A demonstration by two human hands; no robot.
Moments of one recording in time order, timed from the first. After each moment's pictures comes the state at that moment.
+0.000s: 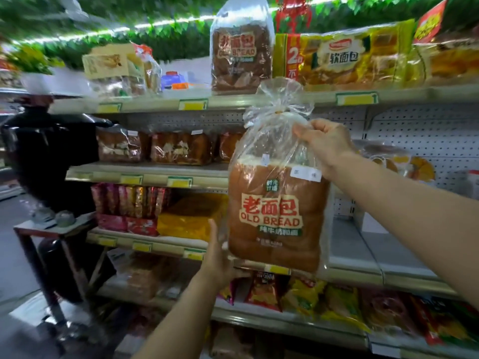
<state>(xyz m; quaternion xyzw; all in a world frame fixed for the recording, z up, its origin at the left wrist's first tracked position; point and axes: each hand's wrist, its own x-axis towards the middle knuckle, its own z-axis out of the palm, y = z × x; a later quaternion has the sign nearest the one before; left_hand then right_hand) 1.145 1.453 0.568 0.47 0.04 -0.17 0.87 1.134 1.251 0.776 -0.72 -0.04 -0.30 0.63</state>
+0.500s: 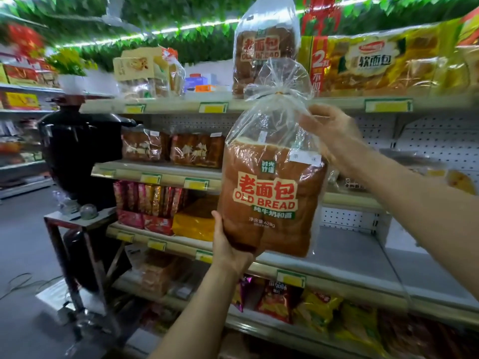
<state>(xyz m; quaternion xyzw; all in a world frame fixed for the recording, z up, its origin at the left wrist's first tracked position) 1.154 1.439 0.610 0.25 0.06 -0.10 0.96 1.152 1.251 0.795 -0.72 -0.19 -0.22 0.63</state>
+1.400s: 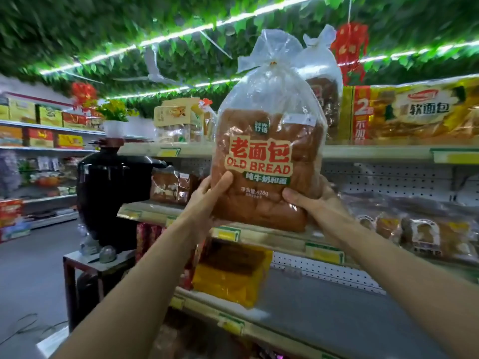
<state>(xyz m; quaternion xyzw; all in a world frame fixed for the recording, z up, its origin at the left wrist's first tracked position) 1.234 1.590 0.748 0.63 -0.17 0.10 0.75 1.241 1.343 0.754 -0.66 -0.23 -0.14 0.71</state>
